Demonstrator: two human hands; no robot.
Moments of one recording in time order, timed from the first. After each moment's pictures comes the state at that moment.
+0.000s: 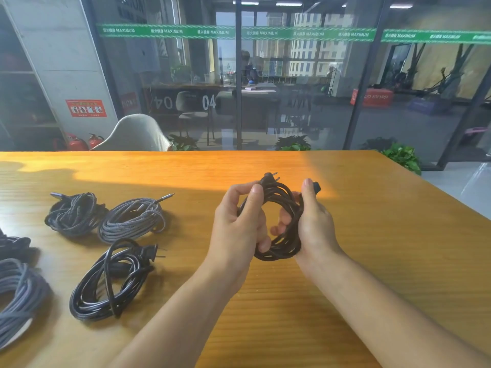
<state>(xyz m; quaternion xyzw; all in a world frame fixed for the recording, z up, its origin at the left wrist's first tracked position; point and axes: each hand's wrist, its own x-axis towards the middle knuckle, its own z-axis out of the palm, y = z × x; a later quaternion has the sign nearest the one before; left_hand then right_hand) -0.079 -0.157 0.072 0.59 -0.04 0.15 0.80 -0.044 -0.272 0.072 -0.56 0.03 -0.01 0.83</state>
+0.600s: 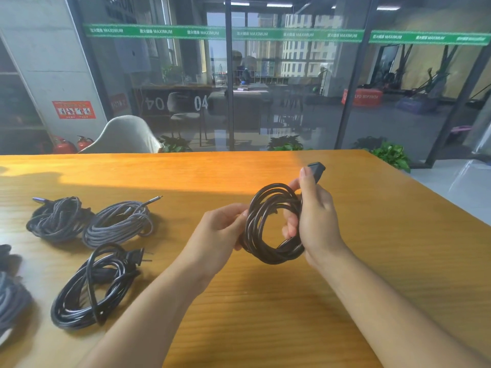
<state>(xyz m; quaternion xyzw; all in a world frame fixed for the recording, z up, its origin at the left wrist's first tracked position) -0.070 -0.129 0.055 0.75 -0.10 0.06 0.66 -0.040 -0.295 0.081 -0.63 -0.09 -0.10 0.76</state>
